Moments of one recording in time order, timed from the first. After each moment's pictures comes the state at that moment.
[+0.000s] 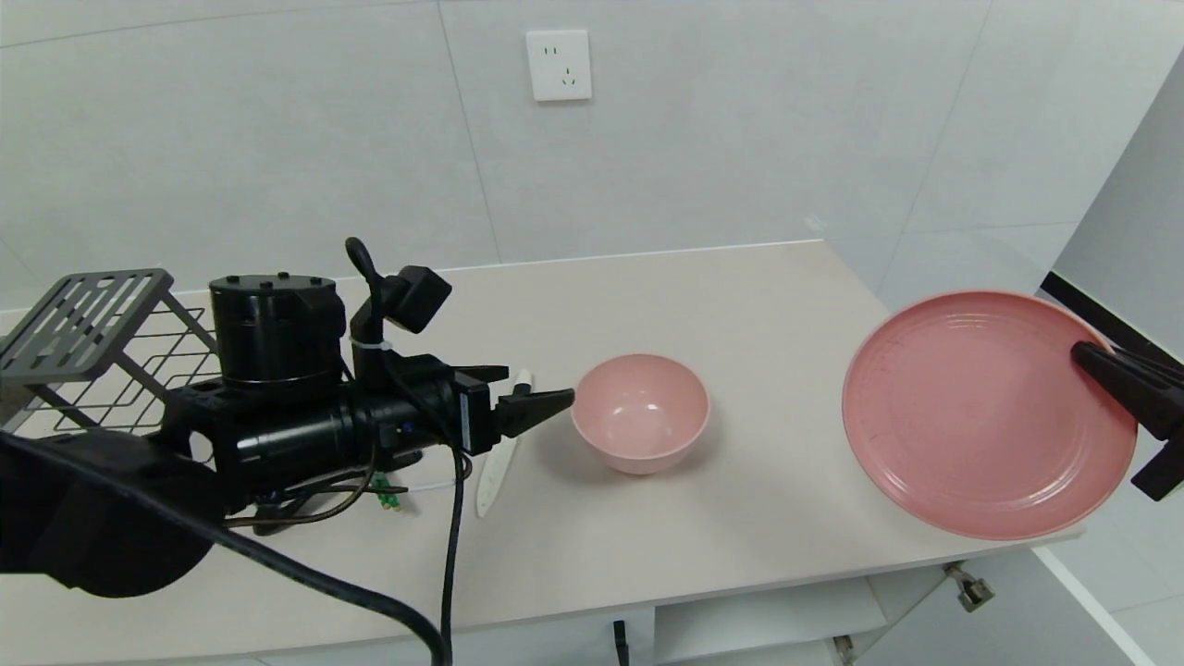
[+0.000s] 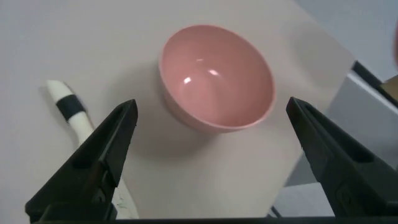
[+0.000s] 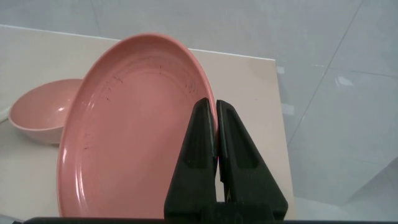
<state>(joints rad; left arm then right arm) -0.37 1.70 -0.78 -0.64 -0.40 -0.10 0.05 1.23 -0.21 -1.22 0.27 -0.07</state>
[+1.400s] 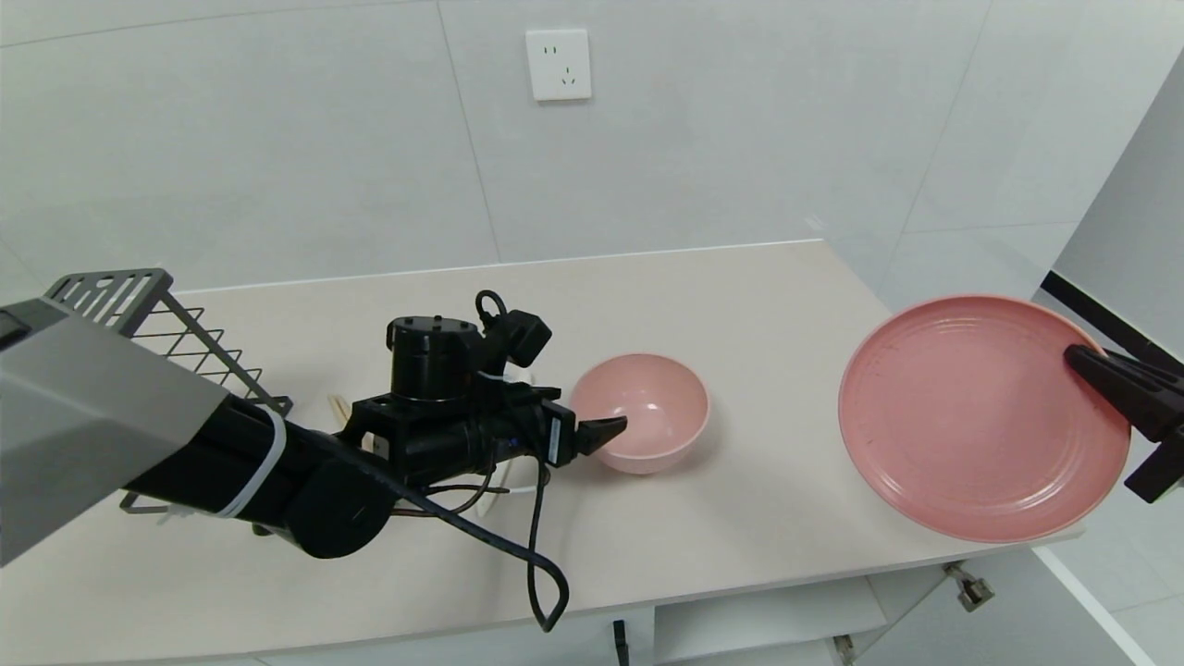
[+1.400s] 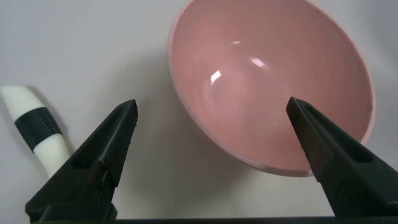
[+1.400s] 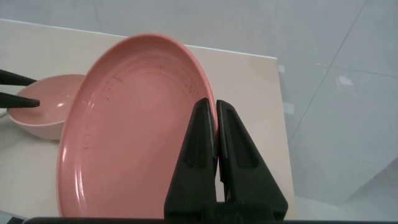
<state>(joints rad) -0.45 1.99 -0.90 -0.73 -0.26 -0.03 0.06 1.24 -0.21 -1.21 0.27 -0.08</state>
